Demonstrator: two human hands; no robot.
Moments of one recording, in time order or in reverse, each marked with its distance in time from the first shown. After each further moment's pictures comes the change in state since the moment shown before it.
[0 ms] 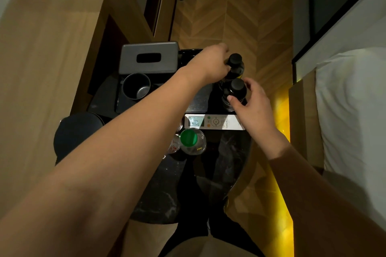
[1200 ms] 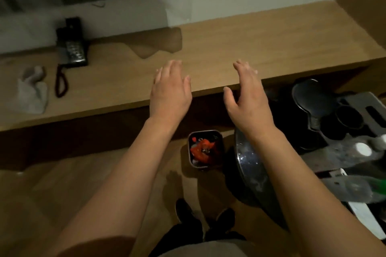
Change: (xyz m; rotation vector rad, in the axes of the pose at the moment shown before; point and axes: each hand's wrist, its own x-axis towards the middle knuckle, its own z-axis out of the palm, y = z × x) left_hand -0.596 -0.114 0.058 -0.003 1.218 -1.250; right_hand -0.339 -0.241 0.158 -0.071 -0.804 -1.321
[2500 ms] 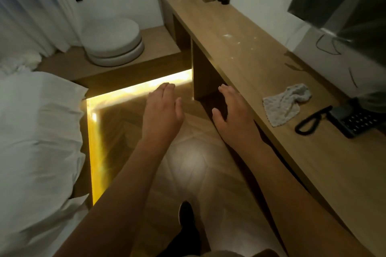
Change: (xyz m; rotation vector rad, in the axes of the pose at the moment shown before) left_hand -0.234 -0.426 -0.307 0.388 0.620 -1.101; right_hand -0.046 -0.513 0.373 0.421 -0.923 -0.963
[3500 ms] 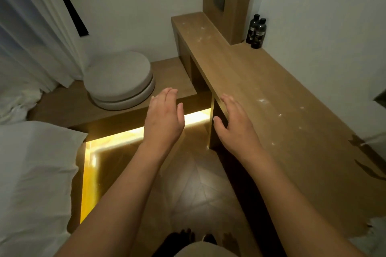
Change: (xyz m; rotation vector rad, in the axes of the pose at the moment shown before) left_hand 0.466 -0.120 0.088 0.071 0.002 -0.058; right_hand 0.490 0.037 0.106 0.028 -0.077 0.011
